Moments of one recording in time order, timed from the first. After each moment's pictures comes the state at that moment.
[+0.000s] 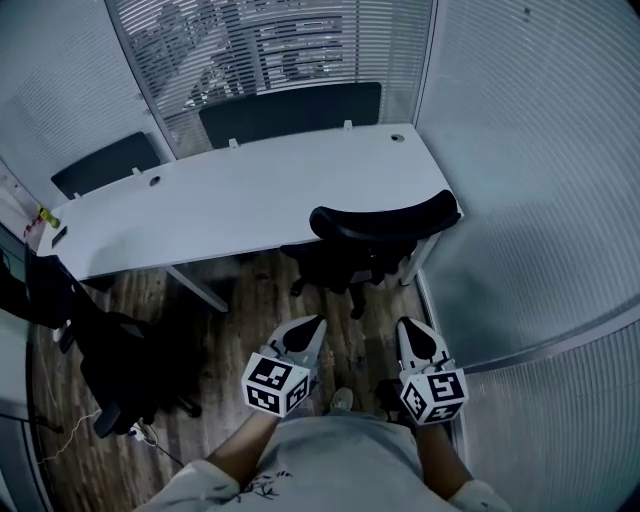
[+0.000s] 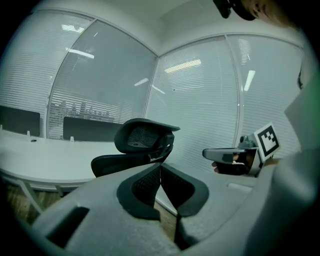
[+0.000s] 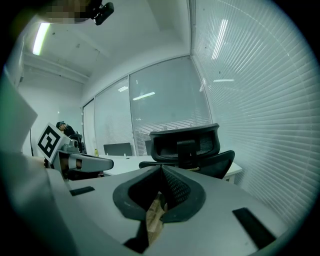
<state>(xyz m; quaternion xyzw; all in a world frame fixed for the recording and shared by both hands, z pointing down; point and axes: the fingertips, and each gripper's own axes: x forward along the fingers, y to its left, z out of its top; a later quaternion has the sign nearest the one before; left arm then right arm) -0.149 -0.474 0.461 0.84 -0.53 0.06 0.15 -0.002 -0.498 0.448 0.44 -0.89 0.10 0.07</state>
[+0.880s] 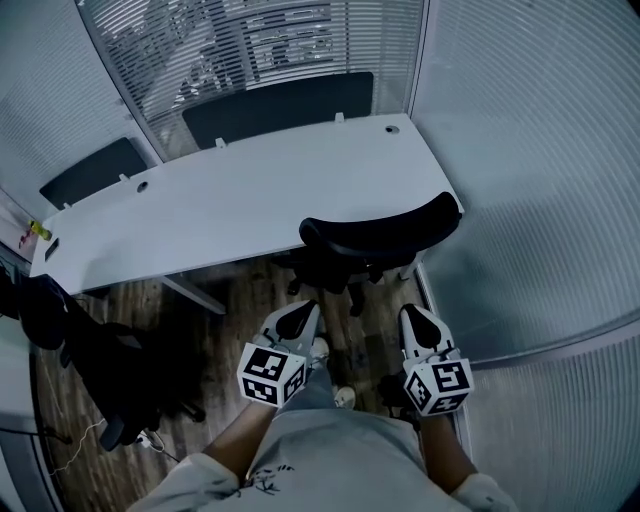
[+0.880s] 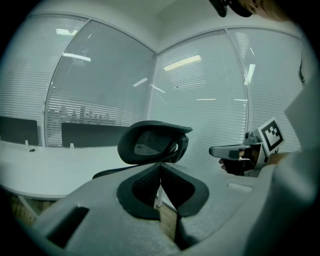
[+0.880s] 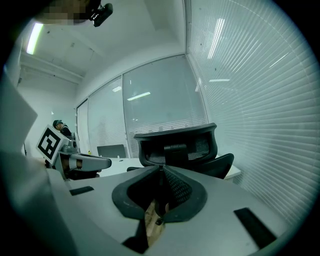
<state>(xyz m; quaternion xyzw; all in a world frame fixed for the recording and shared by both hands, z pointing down) -0.169 -0.538 0.460 0.83 -0.53 0.08 0.13 -0.003 -0.556 0.447 0.47 -0.88 0.11 0.06</state>
